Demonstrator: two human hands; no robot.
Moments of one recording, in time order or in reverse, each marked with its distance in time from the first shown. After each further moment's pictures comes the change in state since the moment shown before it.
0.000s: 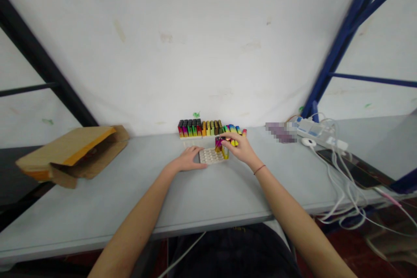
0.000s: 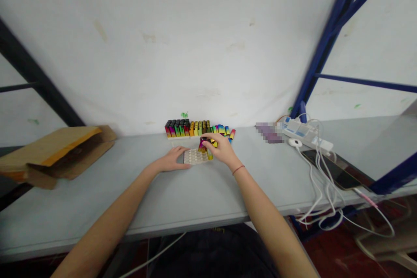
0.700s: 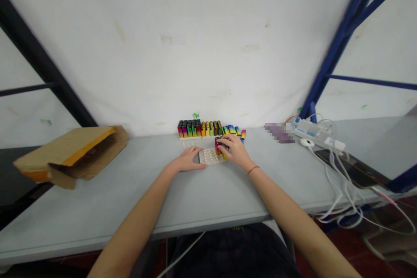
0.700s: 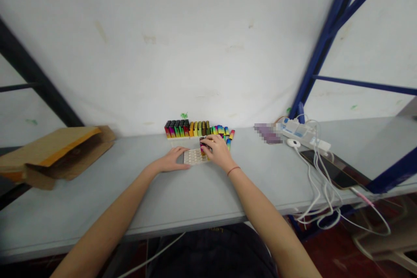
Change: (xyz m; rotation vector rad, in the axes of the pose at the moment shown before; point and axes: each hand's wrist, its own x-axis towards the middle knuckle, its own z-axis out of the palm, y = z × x) left_hand 0.000 0.003 -0.001 0.023 -0.010 -0.002; right_hand -0.008 0.023 0.021 -0.335 -0.013 -0.163
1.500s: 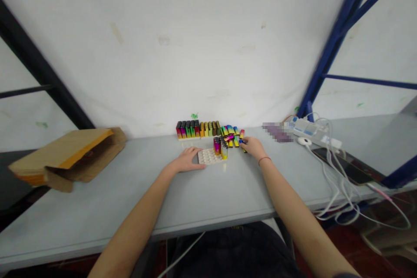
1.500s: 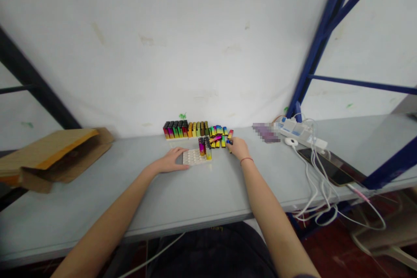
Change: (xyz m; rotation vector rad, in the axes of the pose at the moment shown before) left_hand 0.000 -0.003 0.001 -0.028 -0.001 0.000; right_hand -0.015 0.069 -0.032 -0.304 -0.336 0.734
